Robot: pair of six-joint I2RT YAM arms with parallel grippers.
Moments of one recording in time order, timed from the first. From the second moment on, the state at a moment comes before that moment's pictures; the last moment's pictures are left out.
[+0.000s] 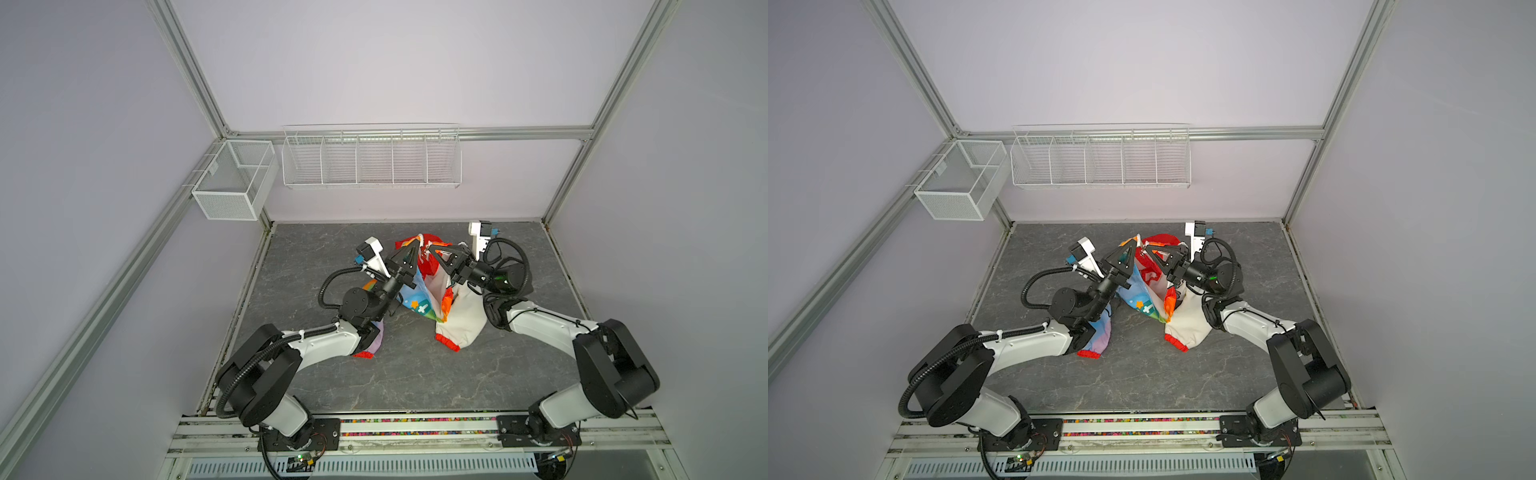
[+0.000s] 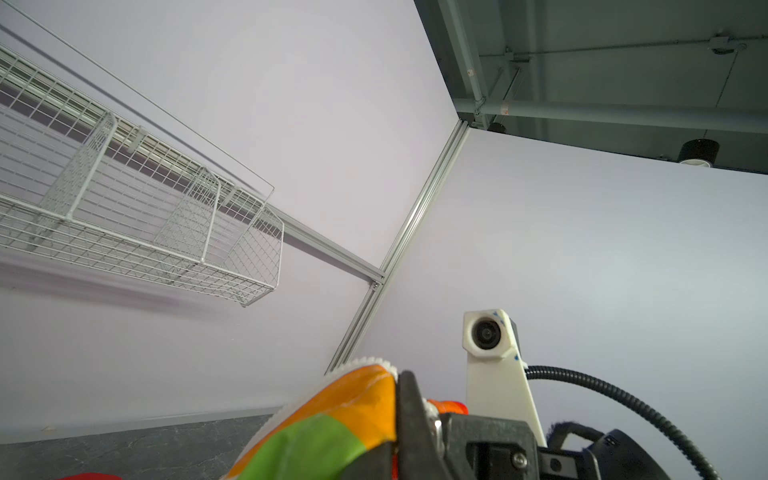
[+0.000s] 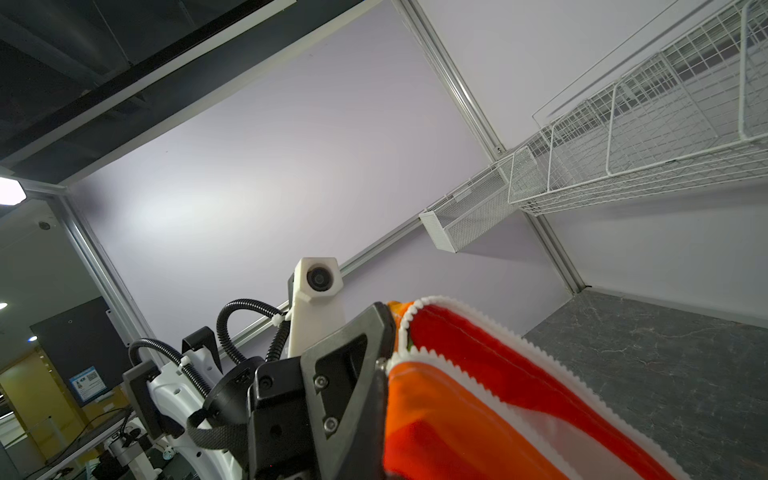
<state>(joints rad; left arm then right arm) -0.83 1.54 0.74 1.36 -0.05 -0.54 0.47 1.52 0.79 1.28 -0.72 1.00</state>
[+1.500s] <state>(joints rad) -0.82 1.54 0.76 1.36 -0.01 -0.58 0.49 1.52 0.81 1.29 -0.66 1.02</state>
